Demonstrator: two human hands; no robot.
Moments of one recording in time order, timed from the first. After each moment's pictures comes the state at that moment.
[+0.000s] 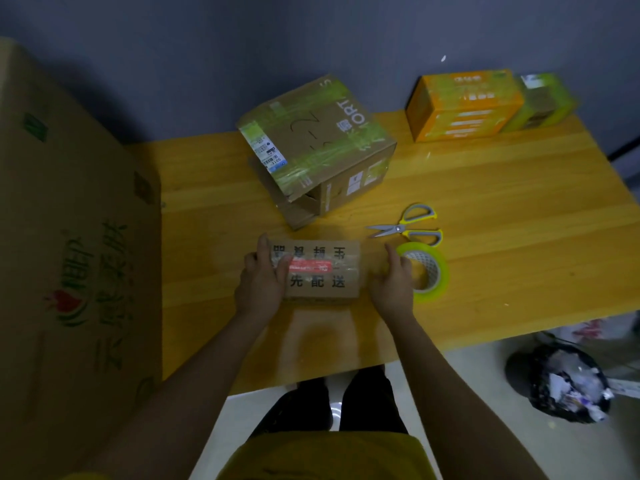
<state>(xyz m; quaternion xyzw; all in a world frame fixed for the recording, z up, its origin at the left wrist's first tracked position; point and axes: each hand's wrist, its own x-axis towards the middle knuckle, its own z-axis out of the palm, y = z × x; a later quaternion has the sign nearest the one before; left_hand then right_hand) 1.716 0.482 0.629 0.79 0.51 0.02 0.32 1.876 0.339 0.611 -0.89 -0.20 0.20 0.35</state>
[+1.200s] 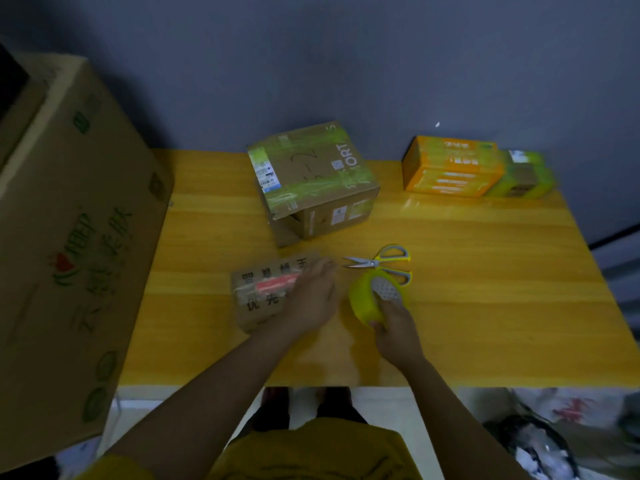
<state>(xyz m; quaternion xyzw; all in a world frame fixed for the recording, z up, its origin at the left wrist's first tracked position) 1.809 0.398 0.687 0.87 0.35 0.01 0.34 1.951 0.256 0.615 -0.83 -0.47 0.22 0.20</state>
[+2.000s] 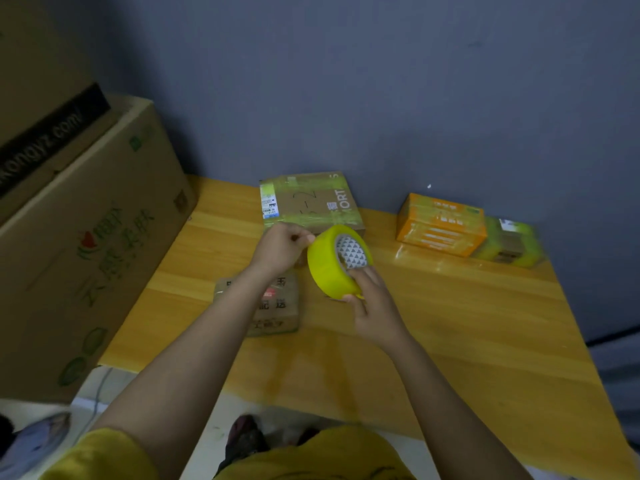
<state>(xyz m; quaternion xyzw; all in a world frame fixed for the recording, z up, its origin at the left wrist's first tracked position) 1.846 0.422 0.785 0.73 0.50 0.25 0.39 2.003 0.288 0.723 -0.66 -0.65 0.18 0.33</state>
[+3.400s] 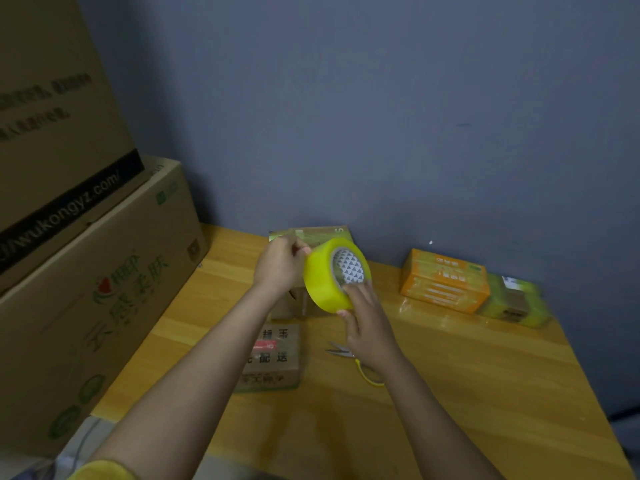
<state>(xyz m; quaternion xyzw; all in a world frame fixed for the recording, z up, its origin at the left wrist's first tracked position) 1.854 0.443 0.842 0.73 0.55 0.31 0.26 2.002 0.331 0.765 -0.63 -0.67 0.12 0.37</state>
